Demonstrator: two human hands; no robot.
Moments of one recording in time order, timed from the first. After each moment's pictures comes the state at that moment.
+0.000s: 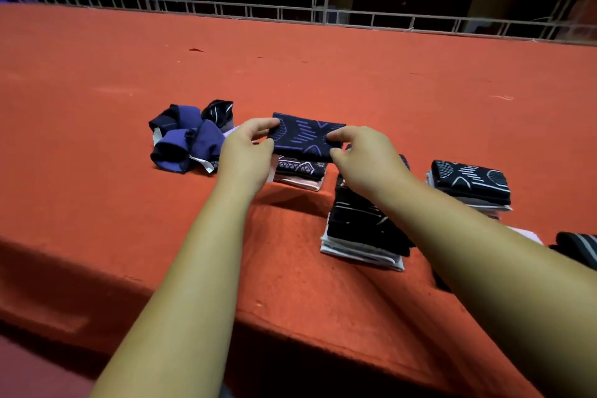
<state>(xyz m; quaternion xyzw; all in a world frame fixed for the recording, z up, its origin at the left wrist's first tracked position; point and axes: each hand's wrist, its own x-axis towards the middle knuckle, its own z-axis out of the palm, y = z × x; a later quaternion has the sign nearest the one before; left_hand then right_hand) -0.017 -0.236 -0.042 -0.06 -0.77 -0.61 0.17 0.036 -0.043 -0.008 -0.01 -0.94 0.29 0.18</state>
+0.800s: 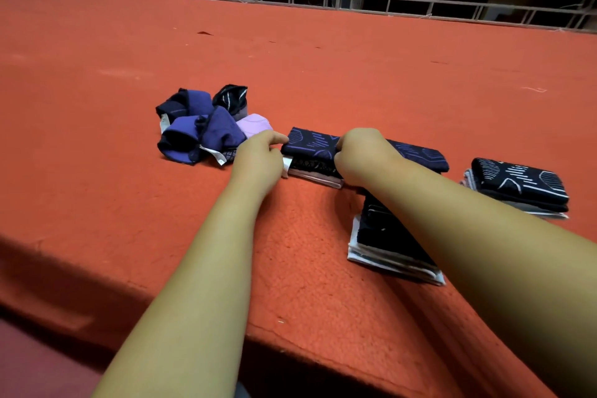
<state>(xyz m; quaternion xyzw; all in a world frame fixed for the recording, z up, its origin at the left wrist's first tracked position) -0.078 -0.255 -0.097 -0.04 -0.86 -0.49 0.13 -0.037 -0.072 -0.031 -0.05 -0.99 0.11 0.02</state>
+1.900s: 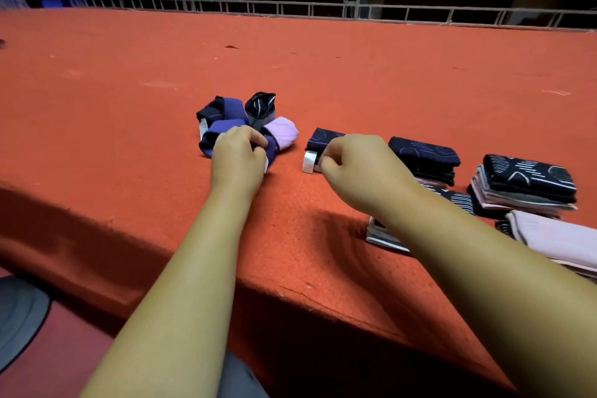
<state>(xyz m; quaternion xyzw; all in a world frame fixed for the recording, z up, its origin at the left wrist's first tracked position) -0.028 -0.331 -0.079 -0.03 -0.87 -0.39 0.30 0.067 -0.125 -0.012 0.08 -0.97 0.20 0.15</state>
